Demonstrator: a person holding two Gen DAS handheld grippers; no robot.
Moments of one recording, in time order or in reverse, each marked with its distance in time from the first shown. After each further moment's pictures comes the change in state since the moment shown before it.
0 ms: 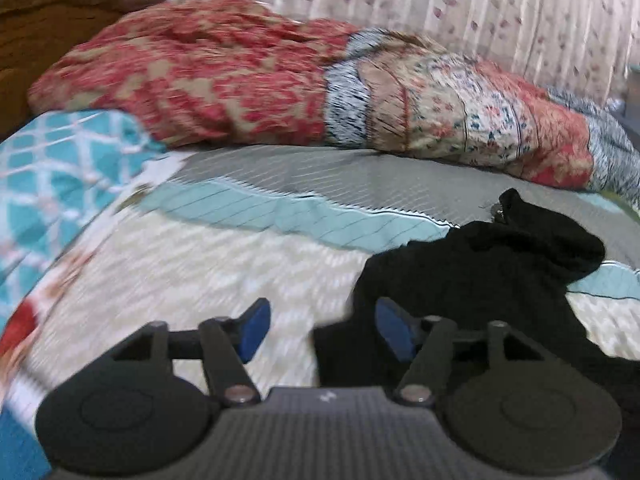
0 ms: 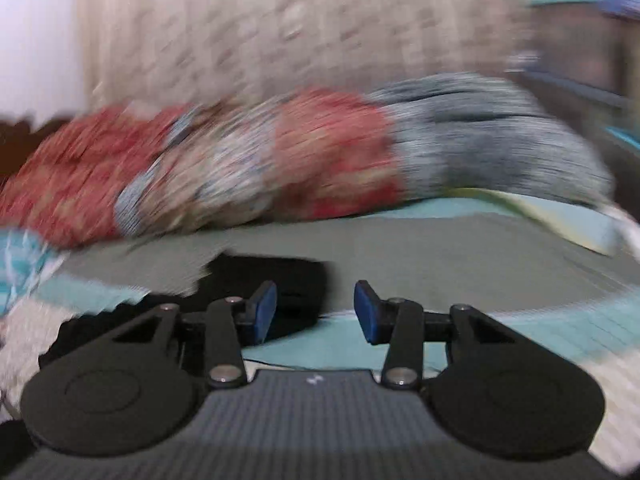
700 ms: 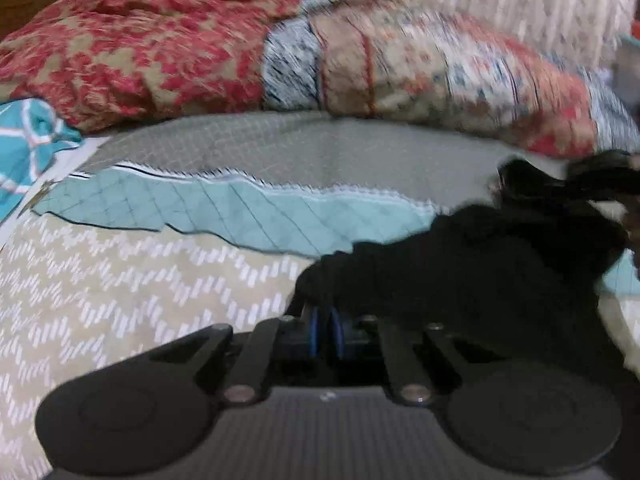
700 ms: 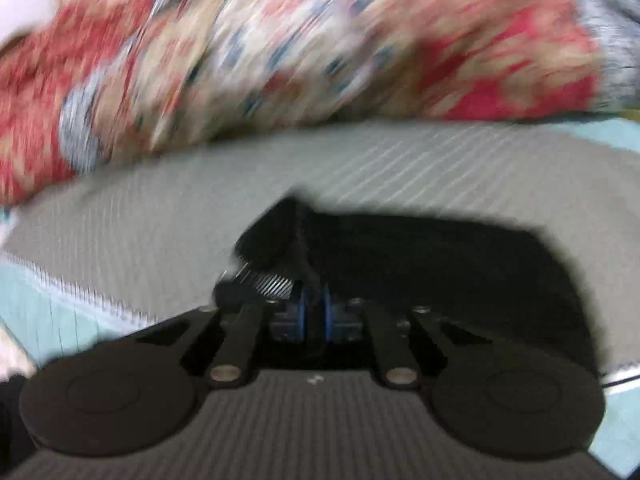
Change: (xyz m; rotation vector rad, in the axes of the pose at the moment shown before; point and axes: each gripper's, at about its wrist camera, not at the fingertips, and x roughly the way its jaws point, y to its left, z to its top) left arm 0.103 -0.040 0.006 0.014 0.032 -0.060; right arm 0.290 0.113 0.031 0.076 0.252 -0.006
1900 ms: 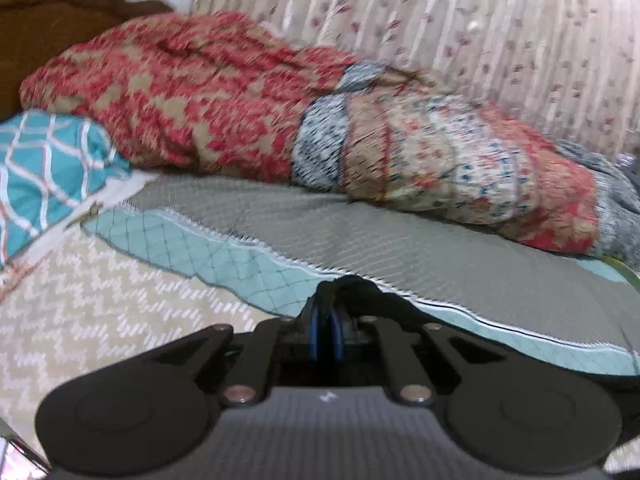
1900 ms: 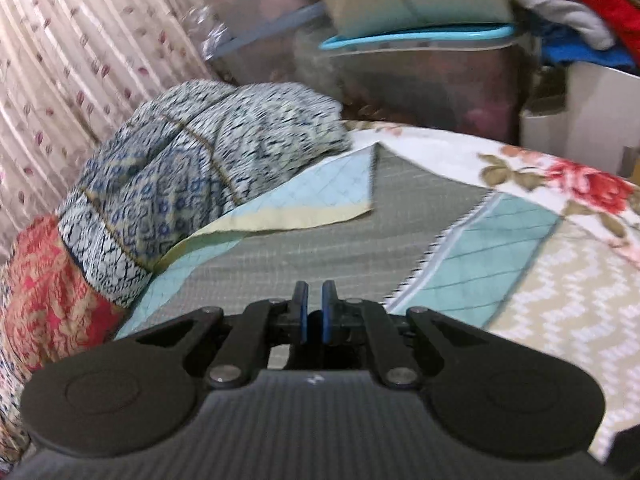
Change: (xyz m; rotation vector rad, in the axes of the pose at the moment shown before) left arm -0.054 -0.027 0.025 -0.167 -0.141 0.085; right arm -0.273 -0.364 -0.074 0.703 -0.339 -0.455
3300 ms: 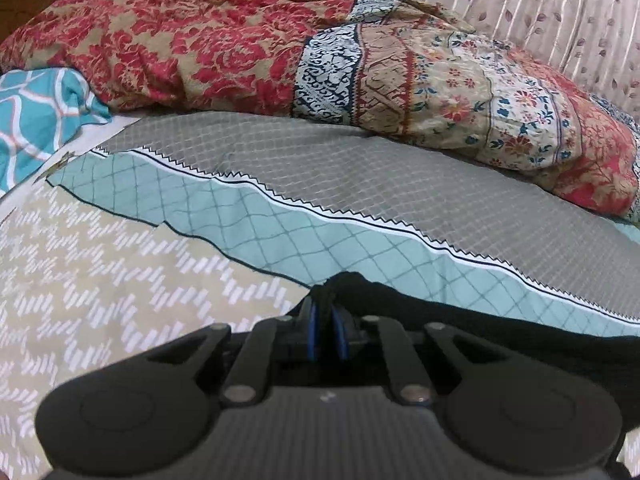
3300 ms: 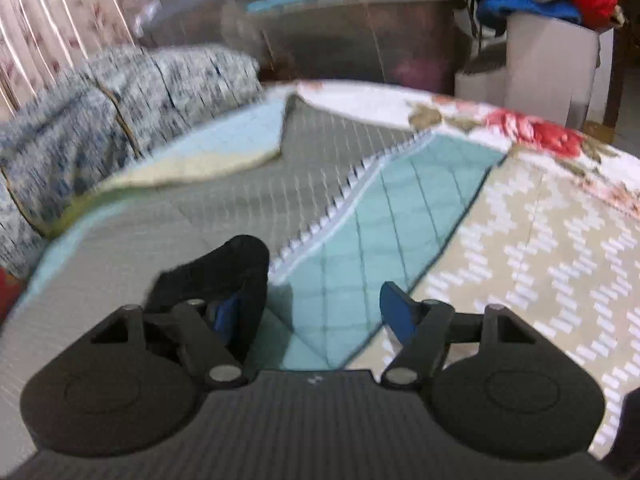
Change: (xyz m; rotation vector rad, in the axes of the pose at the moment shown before) left arm 0.076 -0.007 -0.020 0.024 0.133 0.016; right arm 0.024 -0.044 -0.053 0.002 -0.046 -0.250
